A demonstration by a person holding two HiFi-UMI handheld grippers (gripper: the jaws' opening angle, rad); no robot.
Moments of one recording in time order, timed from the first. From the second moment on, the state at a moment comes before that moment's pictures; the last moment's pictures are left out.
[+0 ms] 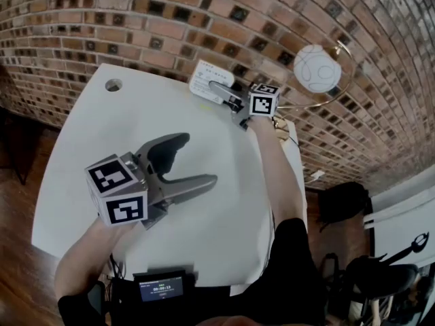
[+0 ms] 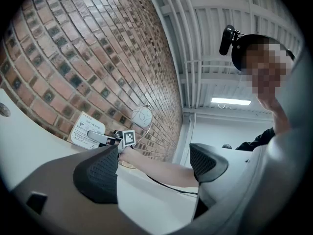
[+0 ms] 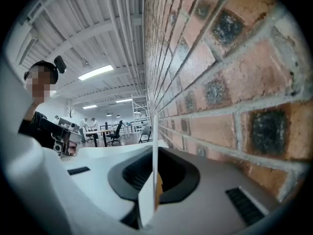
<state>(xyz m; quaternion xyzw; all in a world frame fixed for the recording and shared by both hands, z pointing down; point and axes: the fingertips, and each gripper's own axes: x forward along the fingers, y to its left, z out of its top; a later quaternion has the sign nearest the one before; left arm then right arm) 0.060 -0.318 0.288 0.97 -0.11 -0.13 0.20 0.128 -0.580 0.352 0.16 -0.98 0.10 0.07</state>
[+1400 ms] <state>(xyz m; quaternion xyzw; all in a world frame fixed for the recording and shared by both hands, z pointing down) 0.066 -0.312 0.289 0.97 -0.10 -0.12 0.20 0.167 -0.593 0.412 0.24 -0.94 0.14 0.19</state>
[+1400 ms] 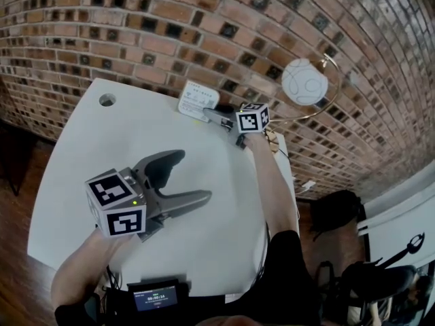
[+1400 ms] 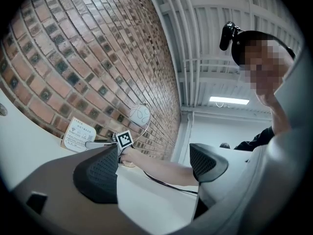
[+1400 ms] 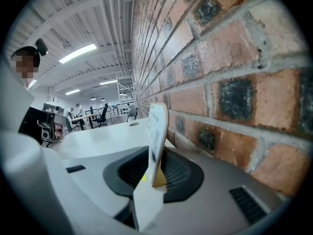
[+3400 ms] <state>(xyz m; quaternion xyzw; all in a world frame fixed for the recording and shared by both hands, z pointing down) 0.060 -0.326 0.297 0.97 -0.10 -0.12 0.20 0.183 -0.463 0.299 0.34 -0.94 0.09 0.02</state>
